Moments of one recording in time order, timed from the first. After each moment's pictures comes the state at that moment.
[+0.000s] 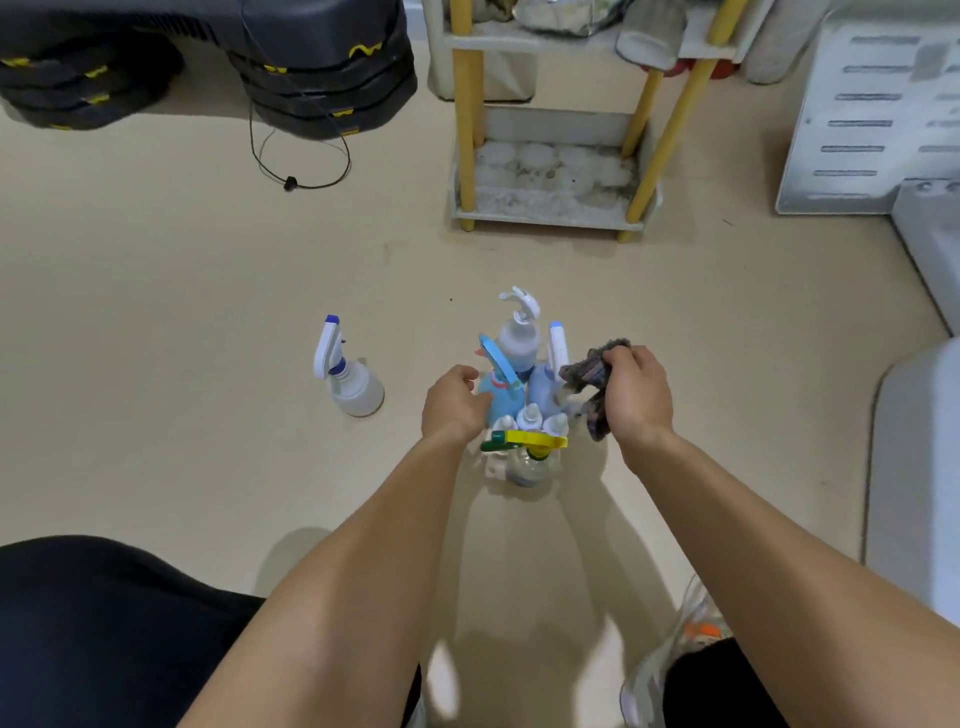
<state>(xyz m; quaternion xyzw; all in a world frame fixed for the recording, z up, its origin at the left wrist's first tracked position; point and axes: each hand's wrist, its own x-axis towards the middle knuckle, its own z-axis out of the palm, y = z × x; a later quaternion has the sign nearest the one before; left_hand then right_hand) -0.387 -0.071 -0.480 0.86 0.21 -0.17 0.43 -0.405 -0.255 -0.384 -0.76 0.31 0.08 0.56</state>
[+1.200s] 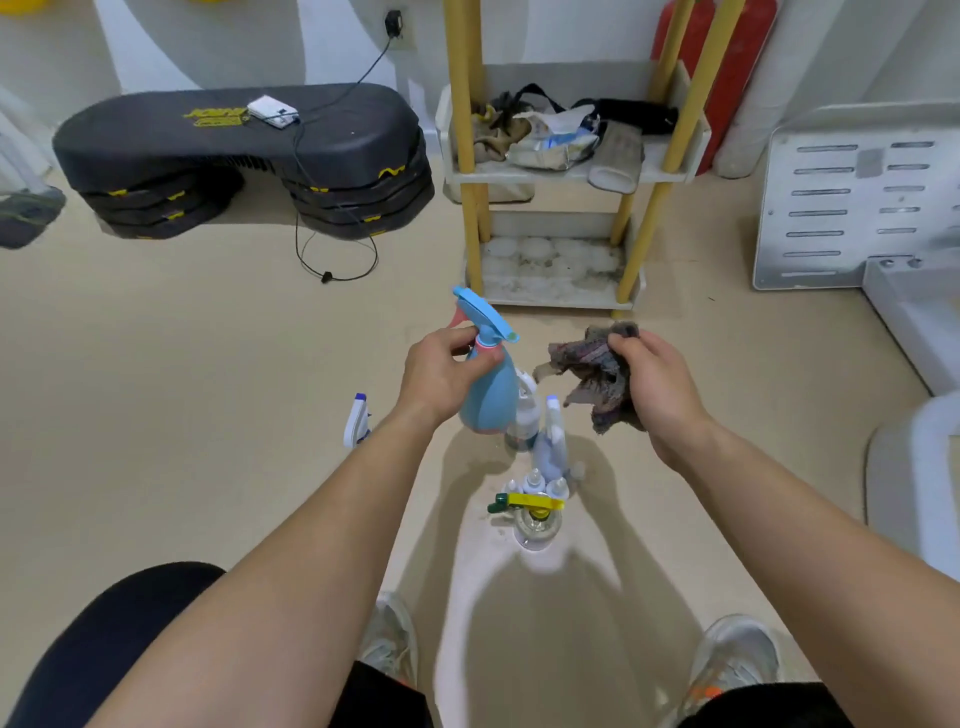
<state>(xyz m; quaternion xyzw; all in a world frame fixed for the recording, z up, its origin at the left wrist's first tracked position) -0.351 -0.056 -0.303 0.86 0.05 -0.01 0.51 -0.379 -0.280 -0.271 -0.71 0.16 0.07 0.69</state>
